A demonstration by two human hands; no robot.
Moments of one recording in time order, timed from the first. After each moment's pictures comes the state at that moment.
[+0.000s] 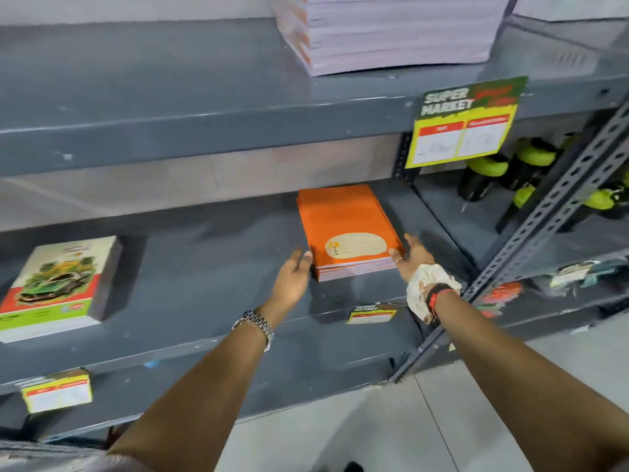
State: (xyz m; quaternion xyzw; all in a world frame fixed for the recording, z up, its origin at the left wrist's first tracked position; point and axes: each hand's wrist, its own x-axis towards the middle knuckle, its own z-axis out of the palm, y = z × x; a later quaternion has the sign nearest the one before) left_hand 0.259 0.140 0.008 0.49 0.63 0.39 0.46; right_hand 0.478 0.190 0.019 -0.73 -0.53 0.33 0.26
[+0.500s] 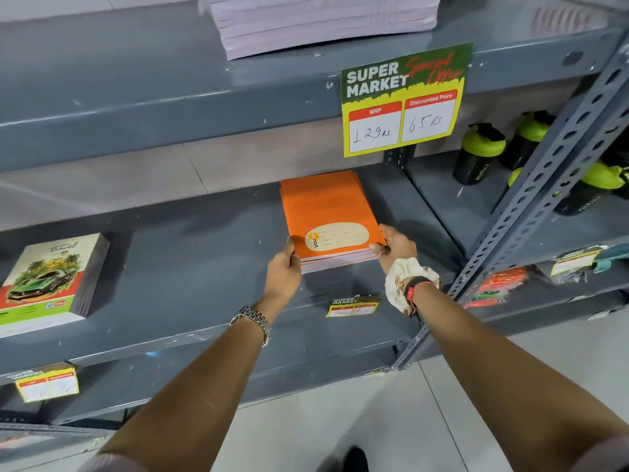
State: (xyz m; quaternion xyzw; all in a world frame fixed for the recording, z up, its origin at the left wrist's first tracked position) left_hand 0.293 0.154 -0.011 0.54 0.69 0.36 0.33; right_hand 0.499 0.201 -0.004 -0.68 -0.60 0.32 0.28
